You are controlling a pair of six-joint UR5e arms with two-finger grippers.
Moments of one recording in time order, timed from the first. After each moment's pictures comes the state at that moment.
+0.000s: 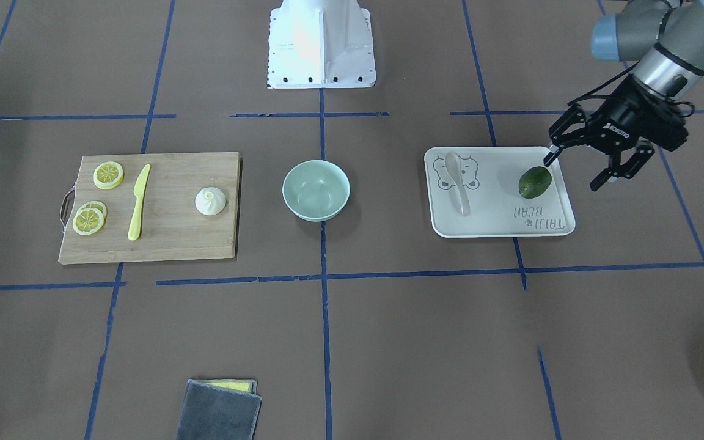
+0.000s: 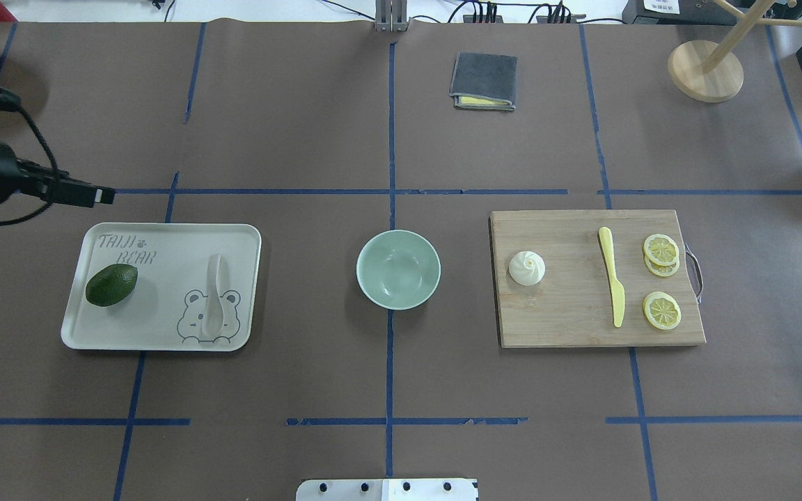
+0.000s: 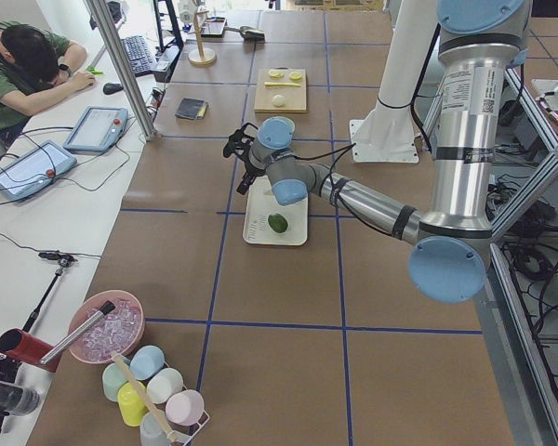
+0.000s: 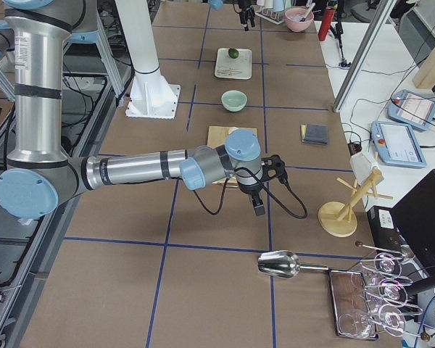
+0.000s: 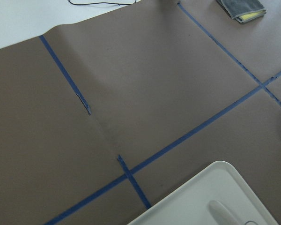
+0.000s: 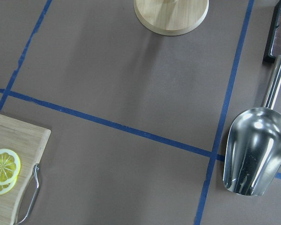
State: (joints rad) left arm -0.91 -1.60 -1.91 -2.28 -2.06 -0.80; right arm 1.48 -1.66 1.80 -1.31 2.35 0.07
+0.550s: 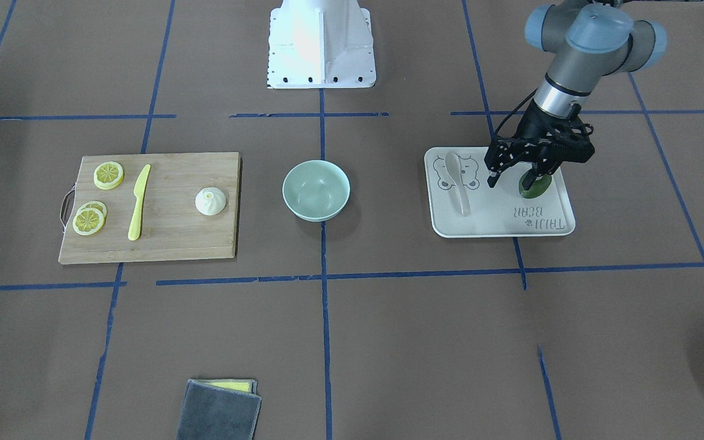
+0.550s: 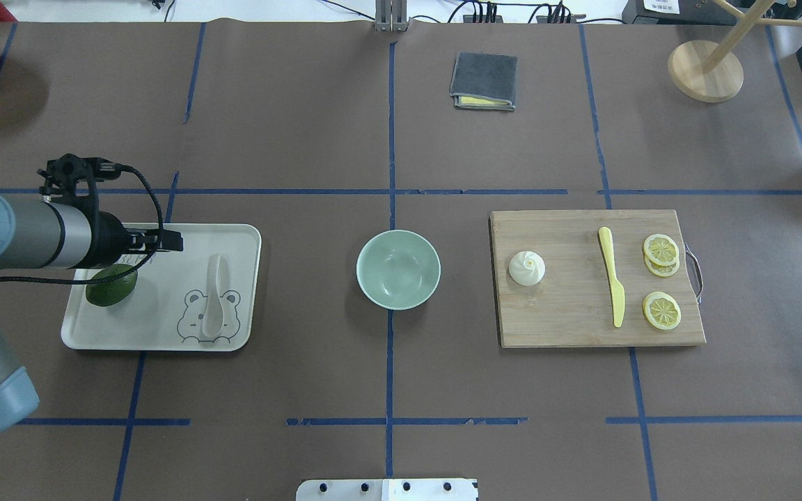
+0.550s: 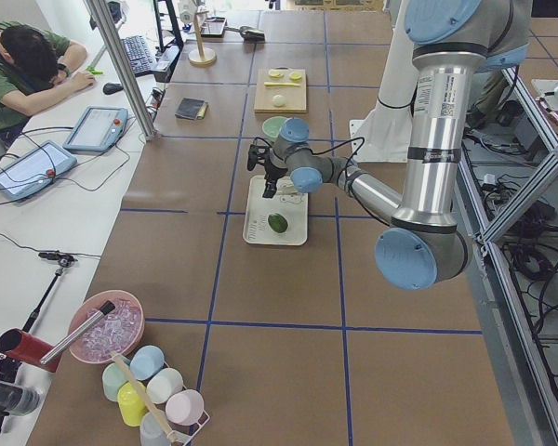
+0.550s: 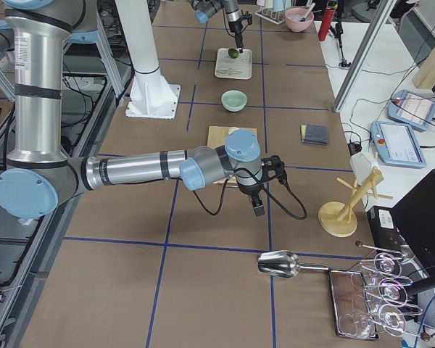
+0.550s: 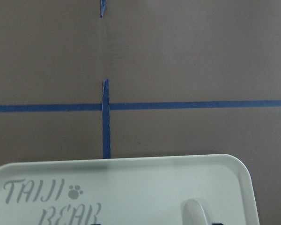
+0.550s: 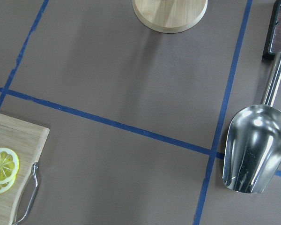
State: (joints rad) left arm -0.64 -1.67 -1.90 -2.09 -1.77 -1.20; right arm 1.48 -1.66 1.80 -1.31 2.35 0.07
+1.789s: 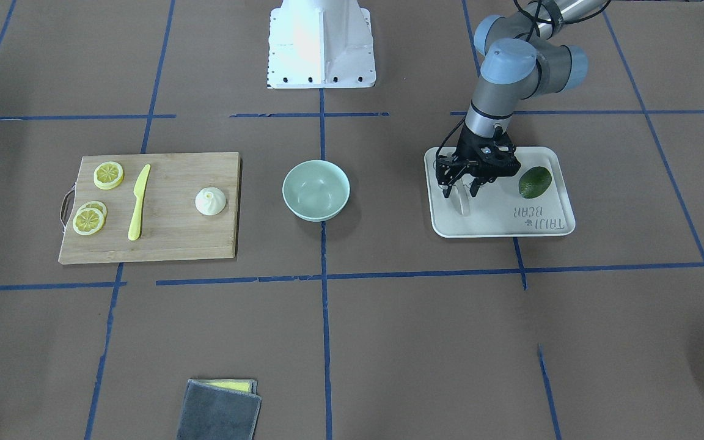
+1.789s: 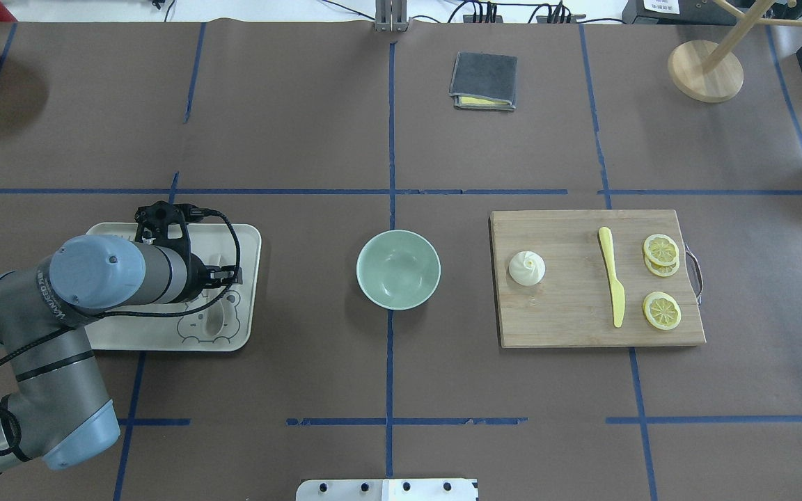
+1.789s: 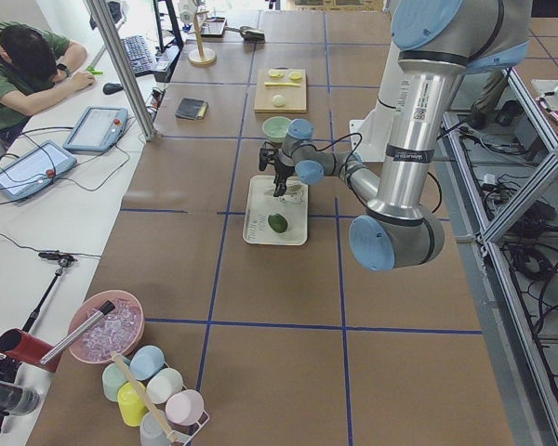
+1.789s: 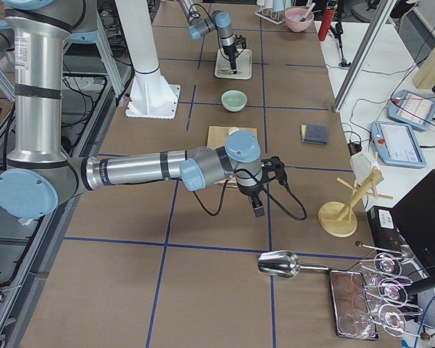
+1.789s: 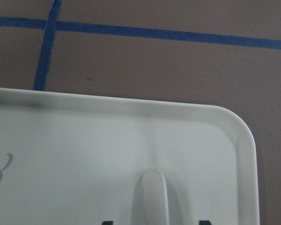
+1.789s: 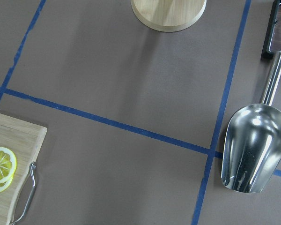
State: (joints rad) left arm -0.51 -1.80 -1.78 -2.01 -1.67 -1.29; right arm 1.48 -1.66 1.80 -1.31 2.35 0.07
